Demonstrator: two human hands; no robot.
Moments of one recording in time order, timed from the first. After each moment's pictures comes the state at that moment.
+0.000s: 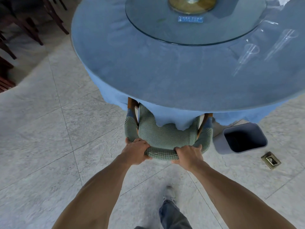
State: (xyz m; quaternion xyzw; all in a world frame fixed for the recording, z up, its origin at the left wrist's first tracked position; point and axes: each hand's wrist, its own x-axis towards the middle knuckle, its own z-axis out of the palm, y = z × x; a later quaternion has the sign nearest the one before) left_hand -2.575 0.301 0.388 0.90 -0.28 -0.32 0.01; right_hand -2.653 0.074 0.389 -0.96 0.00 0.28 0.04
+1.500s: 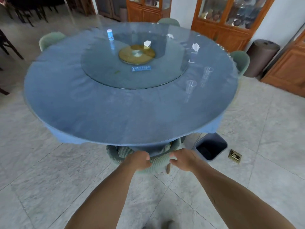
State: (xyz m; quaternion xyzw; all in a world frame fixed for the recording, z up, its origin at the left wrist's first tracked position) left_hand -2.472 0.234 0.466 0.87 -0.37 -0.34 0.00; right_hand -2.609 0.056 0.493 -0.95 0.16 0.24 0.13
